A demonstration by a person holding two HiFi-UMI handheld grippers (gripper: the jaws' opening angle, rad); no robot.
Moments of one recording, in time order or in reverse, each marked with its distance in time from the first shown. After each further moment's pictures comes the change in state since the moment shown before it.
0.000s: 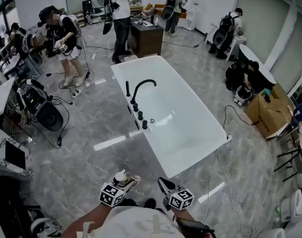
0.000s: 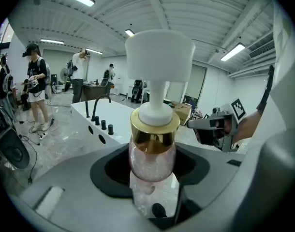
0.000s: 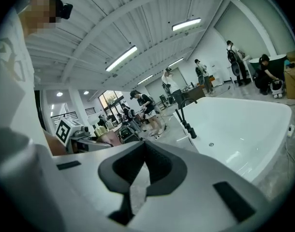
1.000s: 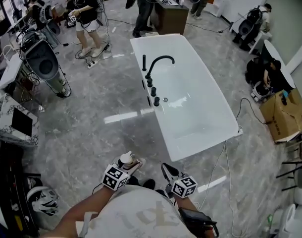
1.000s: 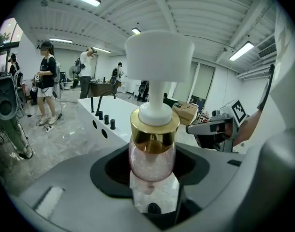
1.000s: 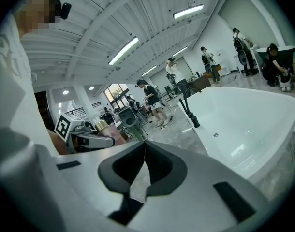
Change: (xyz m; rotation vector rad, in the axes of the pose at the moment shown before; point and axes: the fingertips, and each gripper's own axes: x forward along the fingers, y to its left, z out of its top) left arm 0.001 -0.028 -0.006 -0.069 0.020 0.081; right arm -0.013 -0.005 -0.017 0.025 0.119 0.090
